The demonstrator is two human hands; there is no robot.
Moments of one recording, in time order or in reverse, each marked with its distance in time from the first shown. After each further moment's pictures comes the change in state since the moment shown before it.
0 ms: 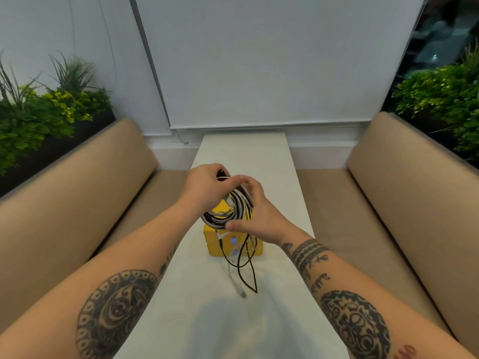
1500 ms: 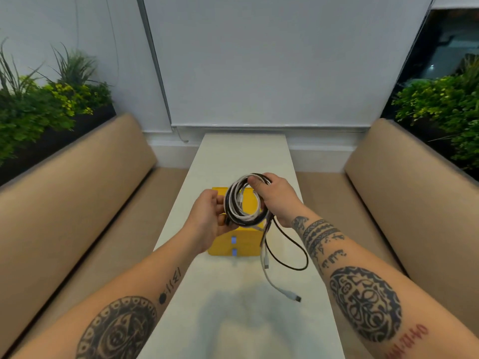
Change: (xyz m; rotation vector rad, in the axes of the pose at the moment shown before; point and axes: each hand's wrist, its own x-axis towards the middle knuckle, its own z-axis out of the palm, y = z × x) left_hand -0.036 -0.033 0.032 -1.035 -0.234 -0.575; right_hand 0.026 -0.022 -0.023 0.136 0.322 0.196
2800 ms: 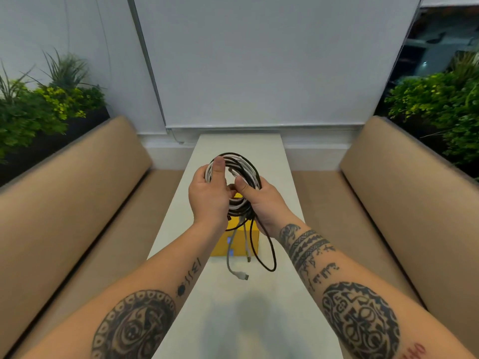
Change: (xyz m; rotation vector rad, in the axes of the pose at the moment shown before) left_hand -0.009 0.018 0.048 -0.049 0.341 0.632; right_hand -0.026 -0.002 0.020 0.493 -0.102 0.028
